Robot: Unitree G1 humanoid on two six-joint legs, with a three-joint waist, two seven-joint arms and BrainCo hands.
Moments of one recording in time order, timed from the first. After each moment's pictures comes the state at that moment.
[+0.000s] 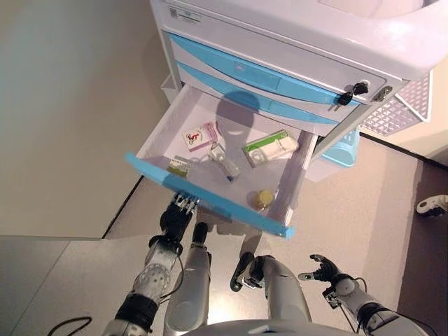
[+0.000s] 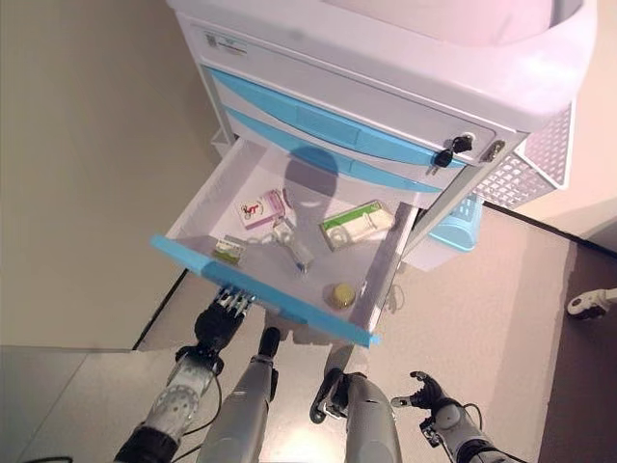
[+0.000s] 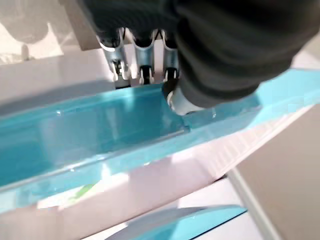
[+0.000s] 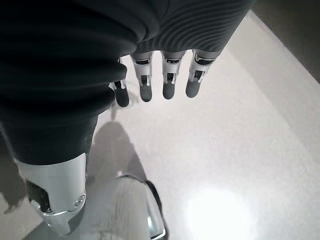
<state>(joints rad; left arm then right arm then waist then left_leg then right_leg) 0.02 0.25 -0.21 0.32 -1.31 -0.09 -0.07 -0.14 -0.36 0.32 1.19 -0.15 -0.12 -0.07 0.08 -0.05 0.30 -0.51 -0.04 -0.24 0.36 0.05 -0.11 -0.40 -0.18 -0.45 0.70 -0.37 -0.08</state>
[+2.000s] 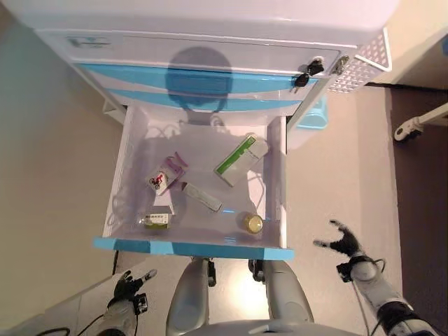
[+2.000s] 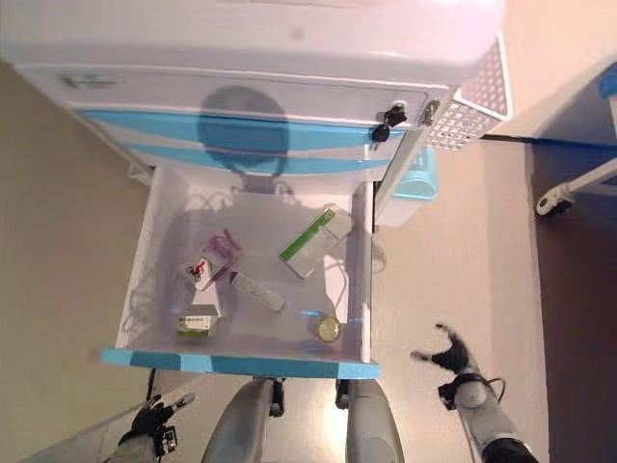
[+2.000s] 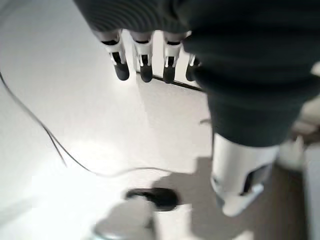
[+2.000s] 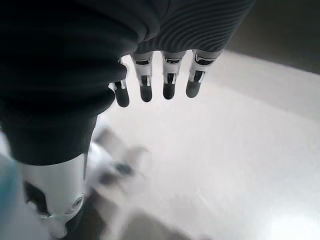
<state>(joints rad) 0.00 0.32 -0.01 1.14 -0.30 -0.09 0.16 -0.01 -0.54 0.12 0.64 -0.05 -0.13 -0.20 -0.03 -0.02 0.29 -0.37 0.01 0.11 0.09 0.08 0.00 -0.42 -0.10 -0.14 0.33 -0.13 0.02</state>
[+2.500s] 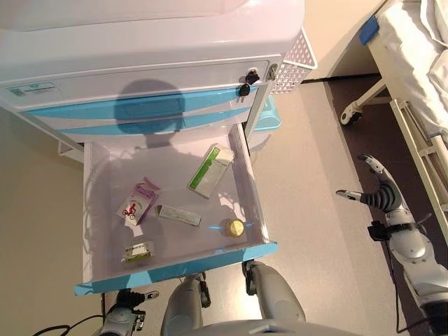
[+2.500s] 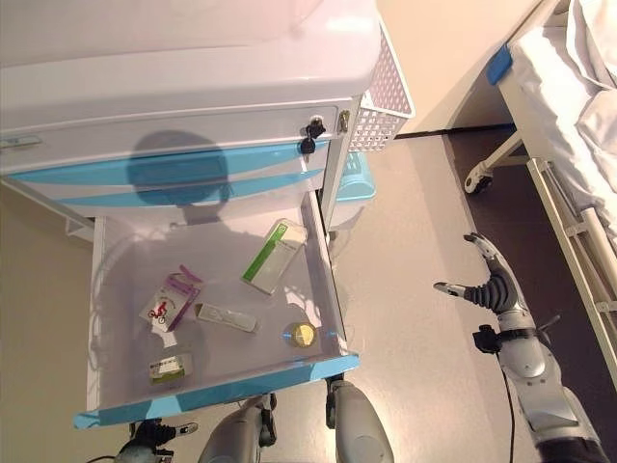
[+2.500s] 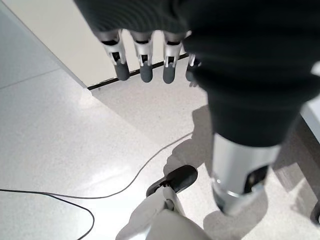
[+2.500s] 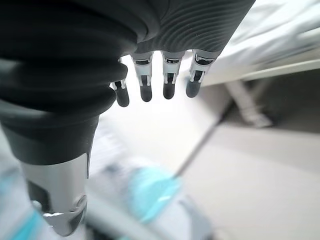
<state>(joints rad) -0.01 0.32 -0.02 1.22 0.03 -0.07 0.17 0.14 -0.73 -0.07 -0.07 -0.02 -0.22 -0.10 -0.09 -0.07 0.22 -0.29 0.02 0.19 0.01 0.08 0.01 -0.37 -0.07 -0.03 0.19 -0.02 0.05</state>
